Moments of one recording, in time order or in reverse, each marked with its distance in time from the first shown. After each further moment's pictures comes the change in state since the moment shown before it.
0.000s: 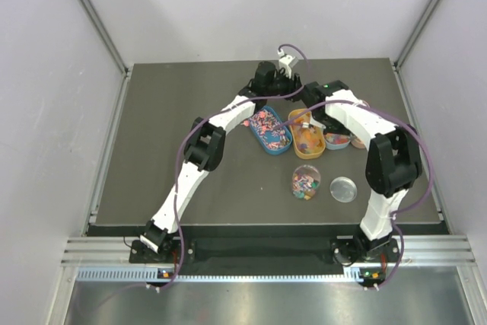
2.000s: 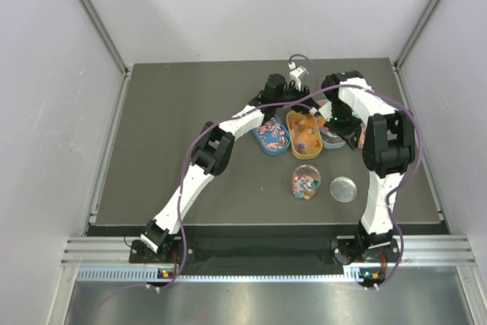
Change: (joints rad) left arm -0.067 0.064 -0.027 0.128 0.072 -0.091; right arm -0.193 0.213 0.163 -0.060 -0.476 0.224
